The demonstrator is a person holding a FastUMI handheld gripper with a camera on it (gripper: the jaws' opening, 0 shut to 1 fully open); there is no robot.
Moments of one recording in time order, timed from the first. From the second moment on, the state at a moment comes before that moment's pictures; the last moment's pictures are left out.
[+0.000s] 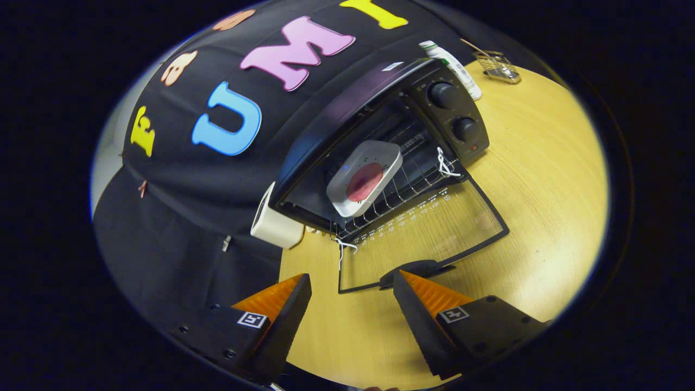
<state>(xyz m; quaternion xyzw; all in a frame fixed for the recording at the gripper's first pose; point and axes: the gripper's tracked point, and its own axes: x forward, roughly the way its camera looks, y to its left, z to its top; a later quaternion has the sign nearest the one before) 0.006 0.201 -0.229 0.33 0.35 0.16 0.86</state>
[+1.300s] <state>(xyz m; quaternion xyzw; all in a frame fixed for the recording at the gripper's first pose) 0.006 0.165 -0.355 -0.04 0.42 0.07 0.90</state>
